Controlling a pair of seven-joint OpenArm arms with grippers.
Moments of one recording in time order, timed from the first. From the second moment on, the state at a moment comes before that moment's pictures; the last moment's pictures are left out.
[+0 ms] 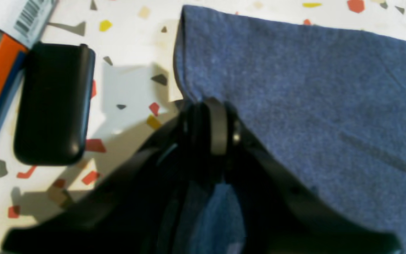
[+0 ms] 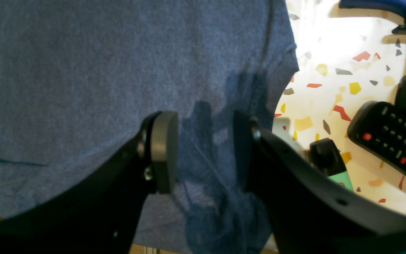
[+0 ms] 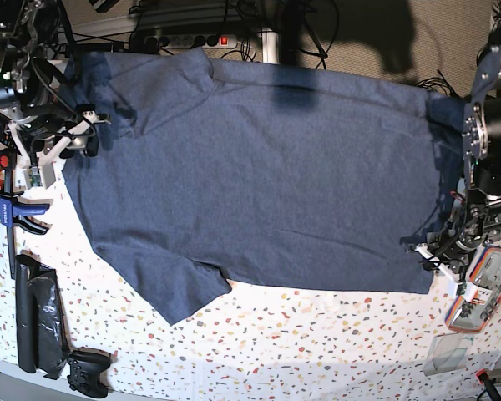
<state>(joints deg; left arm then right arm) -42.5 -18.5 -2.4 10.2 -2.6 -28.1 7.0 -18.8 18.3 25.5 116.7 27.6 19.2 -63.2</state>
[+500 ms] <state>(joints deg) -42.3 -18.5 -2.4 10.2 -6.3 -28.5 6.2 -15.8 18.2 25.5 115.0 27.5 19.2 -50.4</state>
